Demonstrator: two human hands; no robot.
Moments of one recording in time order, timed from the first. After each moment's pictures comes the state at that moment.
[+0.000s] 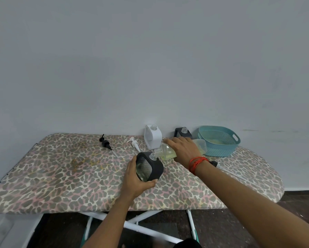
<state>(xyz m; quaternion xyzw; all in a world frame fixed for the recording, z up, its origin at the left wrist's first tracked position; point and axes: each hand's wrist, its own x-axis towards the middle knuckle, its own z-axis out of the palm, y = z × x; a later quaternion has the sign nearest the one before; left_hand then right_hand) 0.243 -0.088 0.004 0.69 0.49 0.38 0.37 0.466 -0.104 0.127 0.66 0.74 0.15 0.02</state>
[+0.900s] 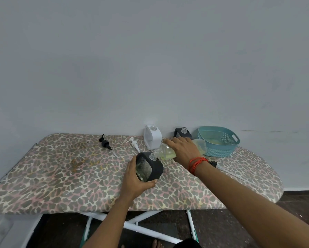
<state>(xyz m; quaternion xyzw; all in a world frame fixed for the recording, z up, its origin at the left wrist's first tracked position) 0.242 -0.087 0.001 0.69 0.49 0.37 0.37 0.464 -0.105 0.127 0.66 0.74 0.15 0.01</state>
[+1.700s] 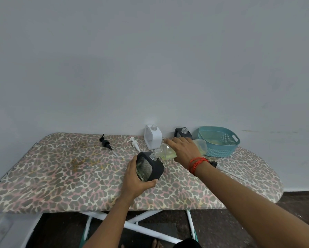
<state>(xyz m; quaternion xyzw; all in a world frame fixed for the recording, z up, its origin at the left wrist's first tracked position) 0.242 -0.086 0.001 0.70 0.49 0.37 0.37 0.463 -0.106 0.128 0.66 0.74 0.16 0.01</state>
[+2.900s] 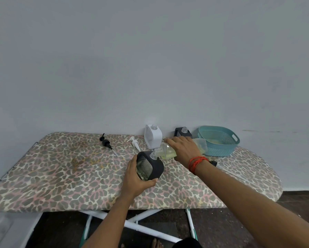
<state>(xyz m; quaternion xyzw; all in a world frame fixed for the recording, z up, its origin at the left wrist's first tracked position) 0.242 -0.089 0.005 0.69 0.49 0.37 0.37 0.461 -0.106 0.129 0.66 0.73 0.16 0.01</state>
